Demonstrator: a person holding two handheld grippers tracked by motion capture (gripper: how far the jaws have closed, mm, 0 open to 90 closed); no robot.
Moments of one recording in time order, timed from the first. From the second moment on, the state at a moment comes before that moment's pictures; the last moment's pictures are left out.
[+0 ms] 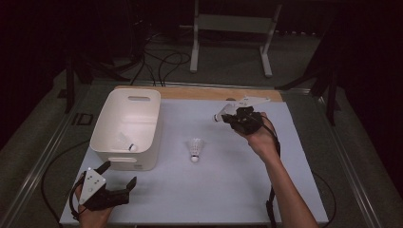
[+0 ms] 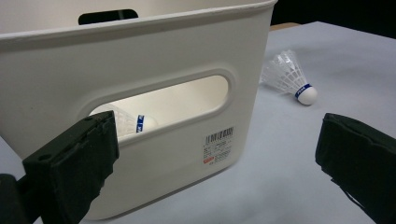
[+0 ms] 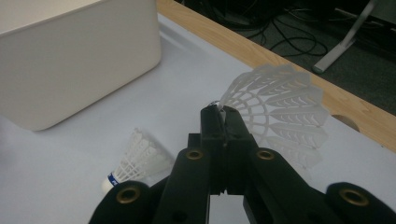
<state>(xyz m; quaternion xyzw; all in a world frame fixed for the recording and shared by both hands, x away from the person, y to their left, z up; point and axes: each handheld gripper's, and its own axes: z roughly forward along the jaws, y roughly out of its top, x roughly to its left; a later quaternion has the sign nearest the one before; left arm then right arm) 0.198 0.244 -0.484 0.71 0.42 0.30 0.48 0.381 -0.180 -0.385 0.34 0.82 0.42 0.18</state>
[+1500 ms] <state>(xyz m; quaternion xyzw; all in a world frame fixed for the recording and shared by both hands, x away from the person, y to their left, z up) 0.197 0.245 -0.484 0.71 0.42 0.30 0.48 0.378 -0.160 -0.371 0.32 0.82 0.43 0.18</state>
